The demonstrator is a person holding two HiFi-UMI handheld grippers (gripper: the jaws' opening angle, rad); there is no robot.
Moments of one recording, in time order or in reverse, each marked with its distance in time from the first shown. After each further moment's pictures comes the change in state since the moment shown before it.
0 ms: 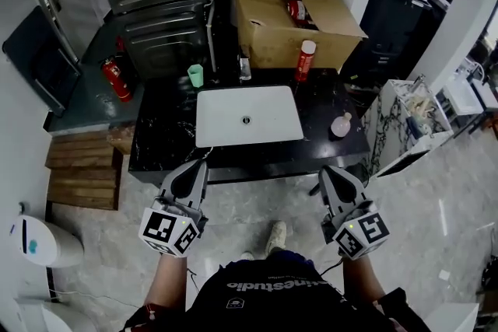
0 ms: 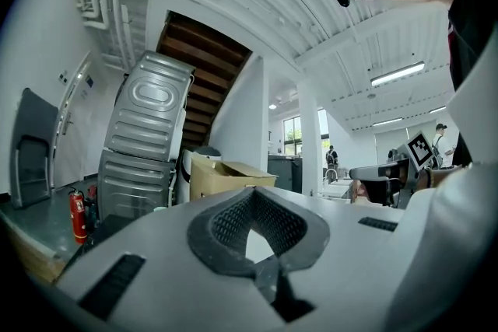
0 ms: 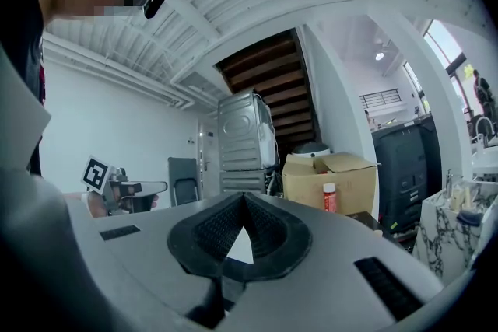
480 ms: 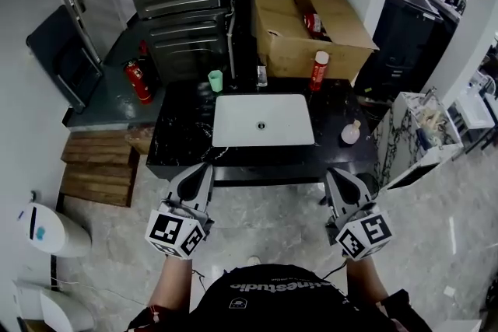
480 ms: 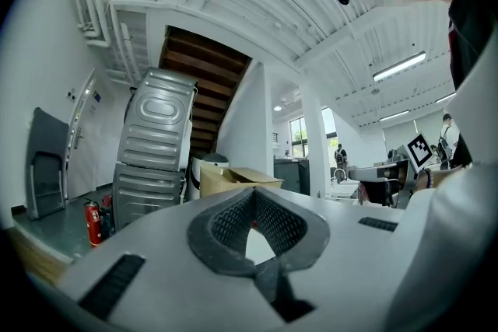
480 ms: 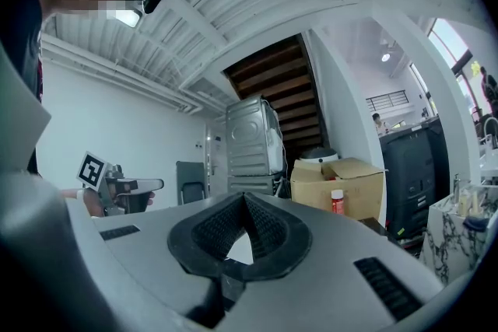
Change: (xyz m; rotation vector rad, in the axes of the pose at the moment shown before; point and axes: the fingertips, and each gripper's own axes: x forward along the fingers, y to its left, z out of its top) left arm -0.044 -0.021 0.029 0.059 -0.026 0.057; right arm -0.021 0.019 0.018 -0.020 -0.037 0.056
